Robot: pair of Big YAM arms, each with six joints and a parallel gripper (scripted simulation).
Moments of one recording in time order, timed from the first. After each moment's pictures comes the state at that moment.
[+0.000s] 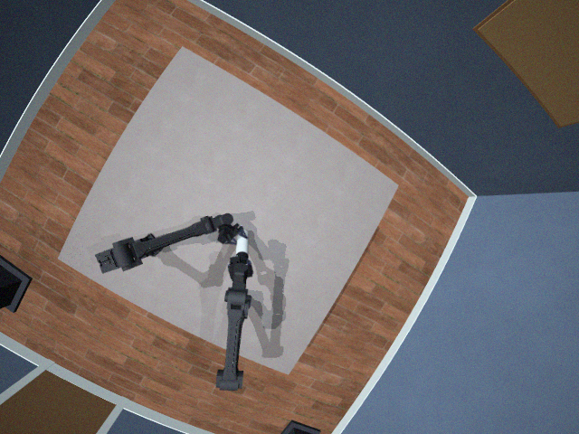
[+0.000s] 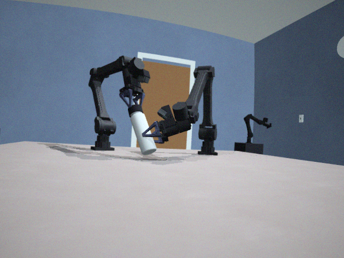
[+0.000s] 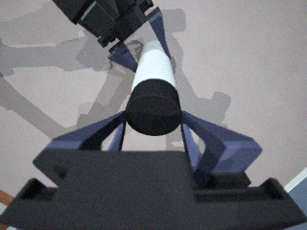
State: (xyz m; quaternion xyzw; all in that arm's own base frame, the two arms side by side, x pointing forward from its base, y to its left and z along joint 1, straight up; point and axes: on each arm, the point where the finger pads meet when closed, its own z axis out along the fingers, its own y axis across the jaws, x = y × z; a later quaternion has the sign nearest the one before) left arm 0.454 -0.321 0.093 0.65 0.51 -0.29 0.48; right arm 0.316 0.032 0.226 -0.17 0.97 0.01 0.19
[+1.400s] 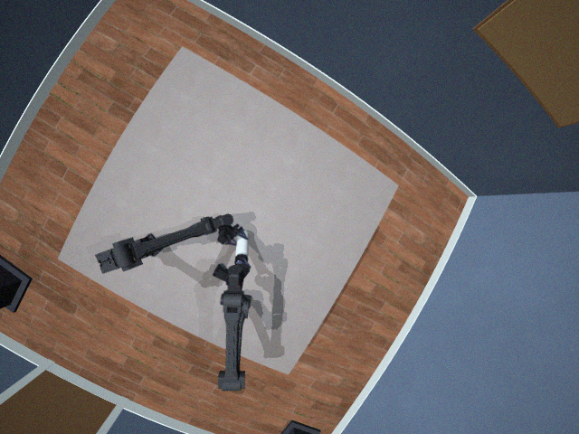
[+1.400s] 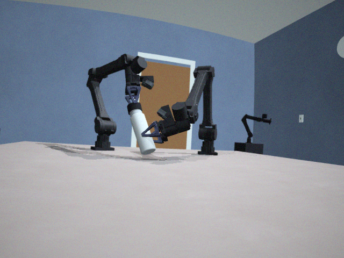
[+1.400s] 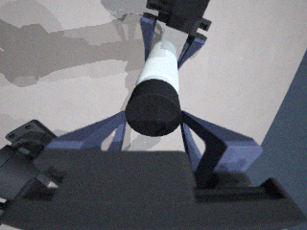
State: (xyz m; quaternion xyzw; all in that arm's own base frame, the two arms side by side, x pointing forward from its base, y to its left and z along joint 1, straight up) left arm 0.451 -0.324 0.093 0.65 0.50 -0.30 0.48; right arm 0.306 0.033 0.238 -0.55 0.81 -0.09 0.15
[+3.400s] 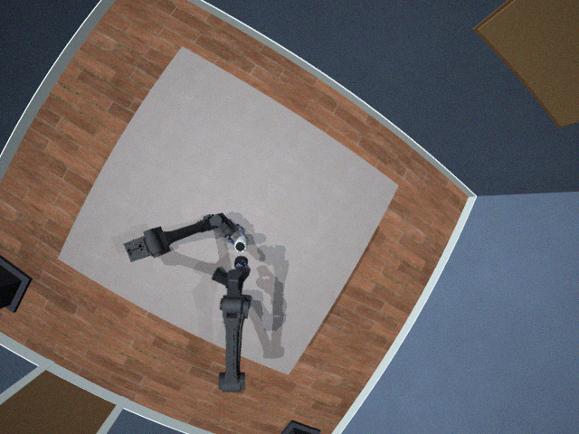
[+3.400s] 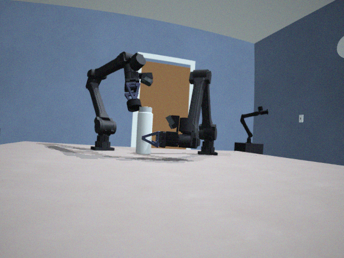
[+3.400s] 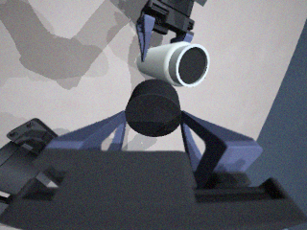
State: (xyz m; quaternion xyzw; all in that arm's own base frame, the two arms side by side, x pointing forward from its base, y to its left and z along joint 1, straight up) left arm 0.448 -0.324 0.090 0.48 0.51 -0.50 0.51; right arm 0.300 0.032 0.255 -0.55 0.81 -0.10 0.16
